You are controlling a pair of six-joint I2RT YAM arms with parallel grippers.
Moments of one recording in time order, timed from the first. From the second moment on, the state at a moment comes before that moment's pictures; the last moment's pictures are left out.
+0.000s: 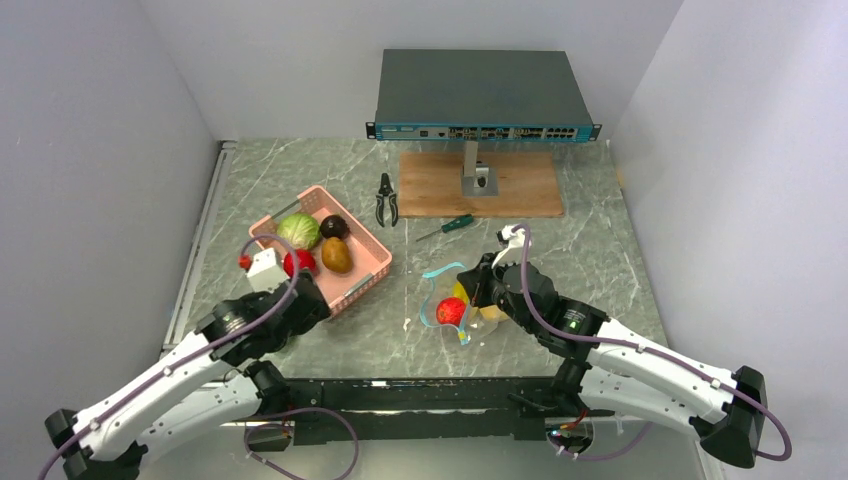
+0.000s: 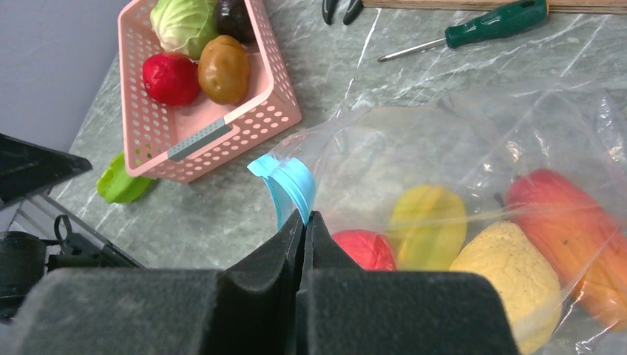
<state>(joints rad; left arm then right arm) -0.85 0.70 0.74 -1.10 -0.58 -1.15 0.97 0.78 0.60 -0.19 0.36 0.61</state>
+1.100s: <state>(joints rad) -0.08 0.63 0.42 -0.80 -0.23 -0.96 0.97 0.73 0.58 -0.19 0.36 0.61</state>
